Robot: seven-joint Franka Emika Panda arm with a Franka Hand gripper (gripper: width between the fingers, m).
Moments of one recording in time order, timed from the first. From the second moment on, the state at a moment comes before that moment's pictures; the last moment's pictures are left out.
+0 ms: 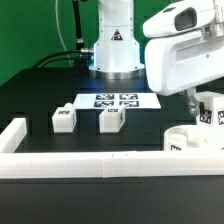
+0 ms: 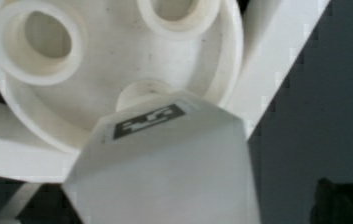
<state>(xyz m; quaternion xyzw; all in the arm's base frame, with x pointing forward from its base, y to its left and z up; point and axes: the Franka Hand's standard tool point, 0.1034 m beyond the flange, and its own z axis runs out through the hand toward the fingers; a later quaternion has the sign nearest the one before) 0.632 0.112 0.084 -0.98 -0.18 -0.07 0.09</state>
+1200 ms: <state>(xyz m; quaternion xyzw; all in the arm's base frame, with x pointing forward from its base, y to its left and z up) 0.635 0.108 0.084 -0.91 0.38 -0.04 0.15</state>
